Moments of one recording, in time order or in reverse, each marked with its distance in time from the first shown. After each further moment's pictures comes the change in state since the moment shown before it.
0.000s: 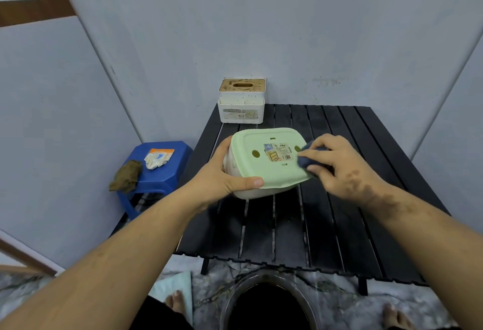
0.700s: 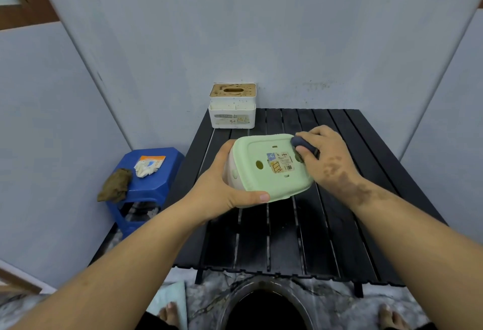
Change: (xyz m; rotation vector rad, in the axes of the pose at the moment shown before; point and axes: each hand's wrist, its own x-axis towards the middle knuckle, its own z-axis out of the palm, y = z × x) left_hand -0.009 0.010 0.014 0.128 0.002 0.107; right_hand 0.031 -0.003 0.012 0.115 0.182 0.357
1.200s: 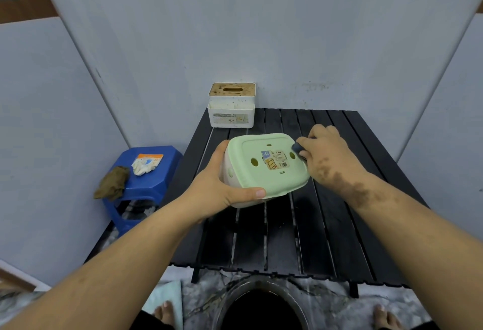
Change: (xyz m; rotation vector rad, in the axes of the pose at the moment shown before) left_hand 0.001 -0.004 -0.002 0.006 0.037 -0.037; right_hand 0.006 -0.009 -0.016 -0.530 -0.245 -0.099
